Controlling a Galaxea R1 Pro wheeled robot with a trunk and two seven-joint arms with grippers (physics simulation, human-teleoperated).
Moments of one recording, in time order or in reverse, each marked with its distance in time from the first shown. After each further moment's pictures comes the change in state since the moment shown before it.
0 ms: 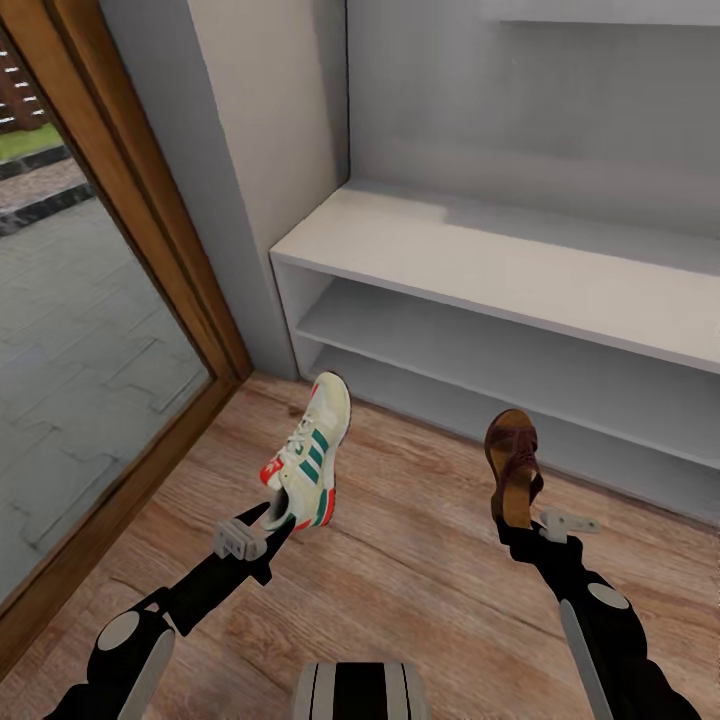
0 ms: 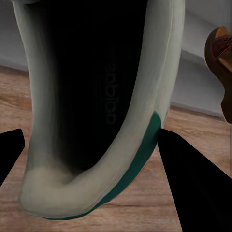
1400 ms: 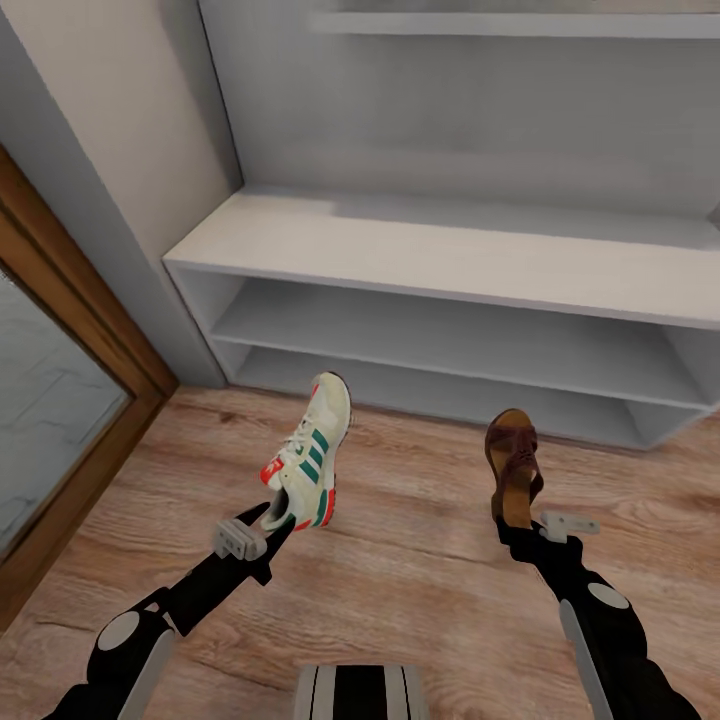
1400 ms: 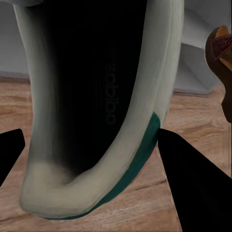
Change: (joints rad) left arm 0.000 0.000 0.000 0.000 -0.001 0.000 0.001; right arm 0.000 0.000 0.000 0.000 0.000 0.000 0.000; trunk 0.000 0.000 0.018
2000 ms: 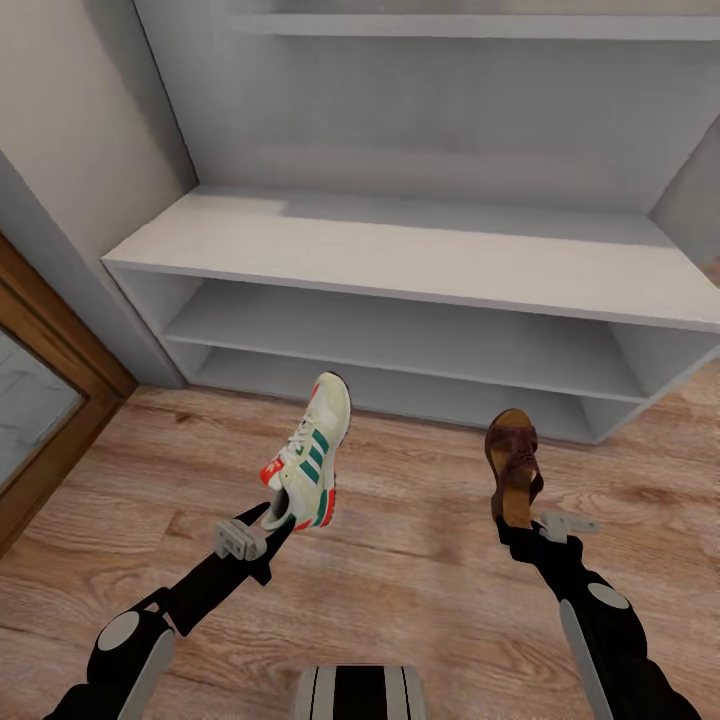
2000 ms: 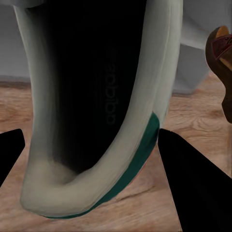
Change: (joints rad) left arm 0.000 0.000 0.000 0.000 0.000 0.000 0.000; right arm 0.000 0.000 0.000 0.000 0.000 0.000 -0.001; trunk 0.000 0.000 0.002
